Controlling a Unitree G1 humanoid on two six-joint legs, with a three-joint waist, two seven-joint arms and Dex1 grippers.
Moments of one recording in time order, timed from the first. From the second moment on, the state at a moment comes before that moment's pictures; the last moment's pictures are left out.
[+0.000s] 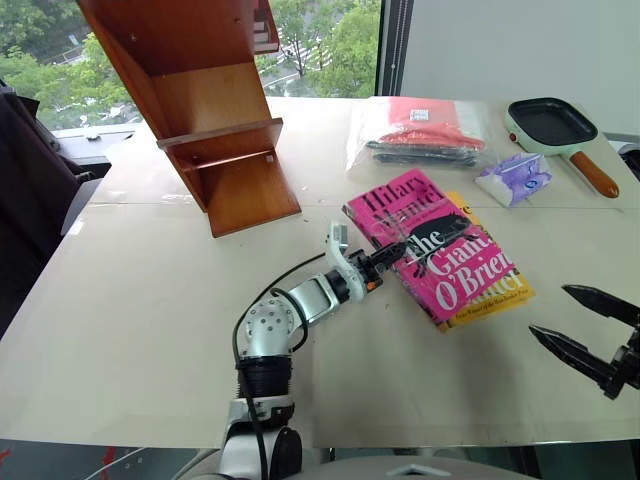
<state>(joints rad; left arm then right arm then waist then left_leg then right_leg) -0.34 0.05 0.07 -0.12 -1.07 1.01 -0.19 0.43 -0.64 -0.77 -0.69 0.76 0.62 0.98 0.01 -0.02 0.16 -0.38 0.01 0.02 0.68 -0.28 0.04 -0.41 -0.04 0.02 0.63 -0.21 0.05</state>
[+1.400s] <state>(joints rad) -0.55 0.77 -0.07 -0.54 0.60 0.06 -0.52 -0.34 -0.60 -0.36 0.00 0.83 0.34 1.21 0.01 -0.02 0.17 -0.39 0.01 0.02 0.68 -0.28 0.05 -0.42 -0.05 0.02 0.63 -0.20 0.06</state>
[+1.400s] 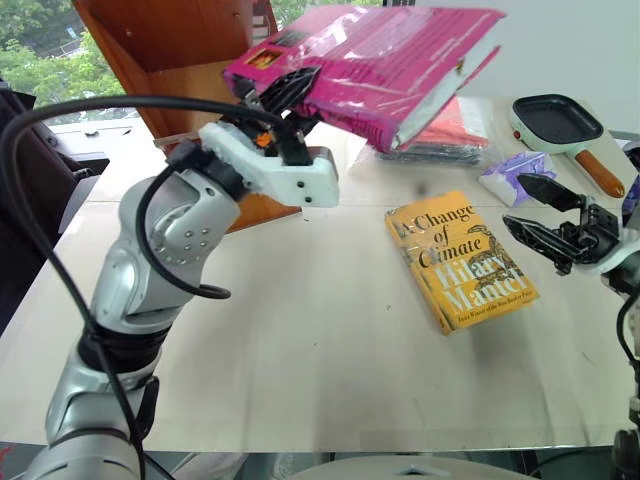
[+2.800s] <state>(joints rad) -0.72 0.85 -0.14 -0.38 0.88 0.68 -1.07 -0.46 -0.49 -0.28 0.10 0.83 0.36 1.26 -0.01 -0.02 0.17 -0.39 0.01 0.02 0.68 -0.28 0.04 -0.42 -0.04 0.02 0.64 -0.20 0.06</state>
